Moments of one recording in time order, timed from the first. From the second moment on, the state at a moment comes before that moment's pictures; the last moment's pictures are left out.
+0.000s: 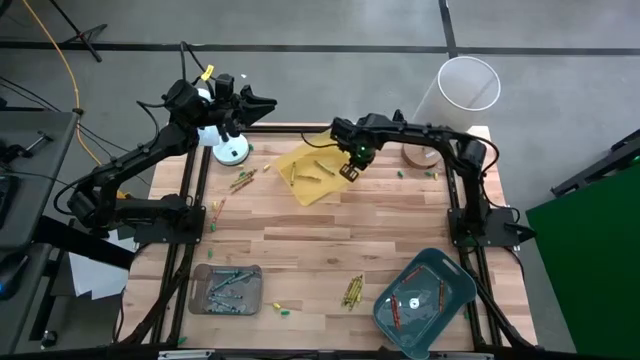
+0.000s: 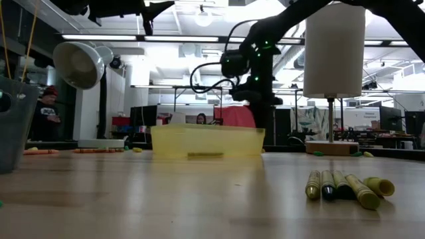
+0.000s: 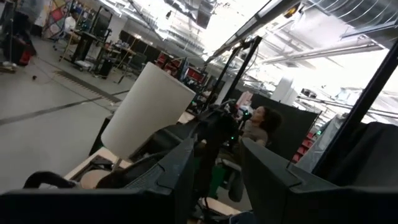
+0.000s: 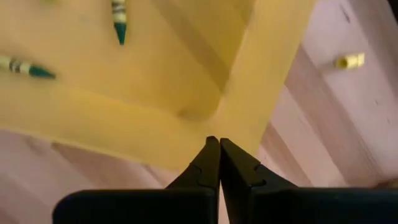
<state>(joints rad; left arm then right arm) 0.84 1.11 0.88 0.51 0.77 -0.67 -0.47 2.02 1.60 -1.05 0.07 0.17</state>
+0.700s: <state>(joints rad) 0.83 1.11 0.89 0.45 0.73 -0.60 -0.36 1.60 1.29 -0.90 0.13 0.47</state>
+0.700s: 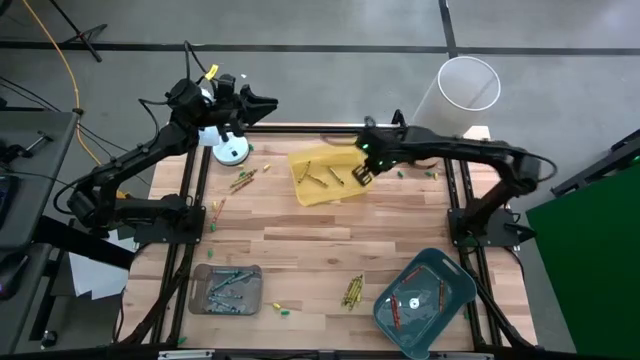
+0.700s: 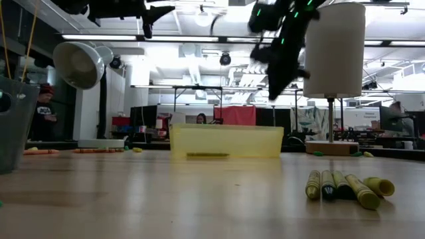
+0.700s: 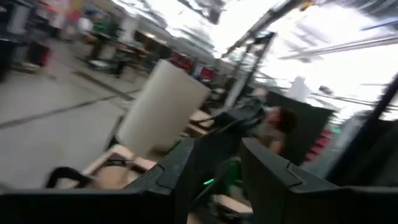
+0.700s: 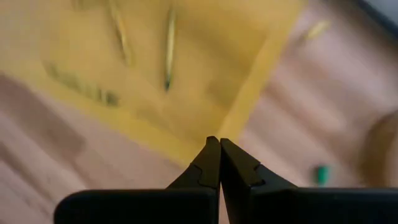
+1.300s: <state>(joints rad) 0.50 1.31 1.21 -1.10 0.12 -0.16 -0.51 1.37 1.29 -0.86 0.32 0.49</state>
